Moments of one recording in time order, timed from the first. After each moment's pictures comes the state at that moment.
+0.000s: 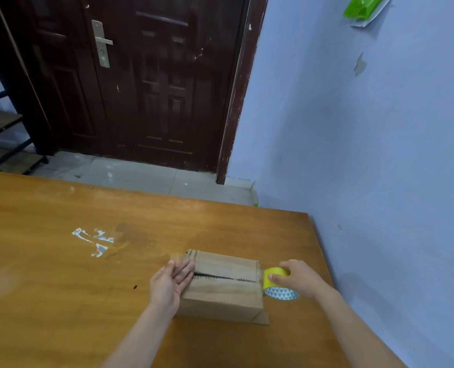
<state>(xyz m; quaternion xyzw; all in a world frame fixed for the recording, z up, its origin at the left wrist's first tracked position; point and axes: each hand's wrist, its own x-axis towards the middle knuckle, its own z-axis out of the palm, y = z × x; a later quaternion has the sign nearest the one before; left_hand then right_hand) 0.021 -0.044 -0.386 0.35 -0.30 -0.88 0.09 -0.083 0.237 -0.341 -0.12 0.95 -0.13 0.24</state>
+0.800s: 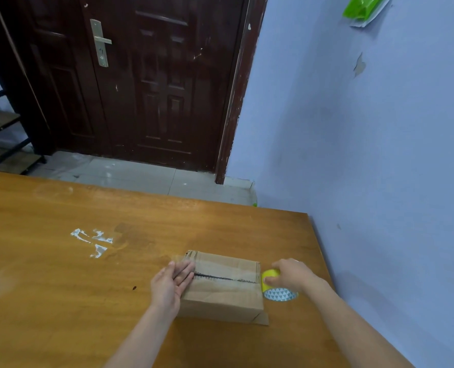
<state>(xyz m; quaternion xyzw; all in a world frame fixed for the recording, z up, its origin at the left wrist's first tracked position) 0.021 -0.042 -0.389 0.37 -0.31 -0.87 0.10 -0.093 0.216 -0.340 -0.13 0.95 0.00 0.28</state>
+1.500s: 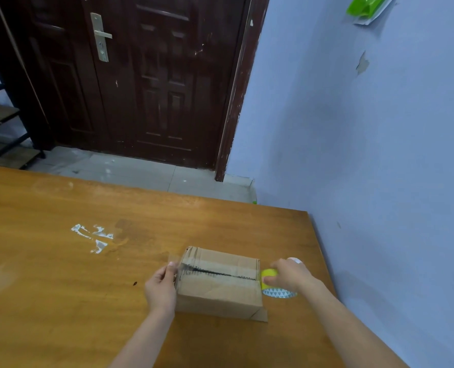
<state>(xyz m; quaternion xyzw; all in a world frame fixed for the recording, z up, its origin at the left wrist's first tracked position) 0.033 -0.043 -0.412 0.42 -0.56 -0.70 0.16 -0.082 0.205 -0.338 -0.12 0.95 0.02 0.27</state>
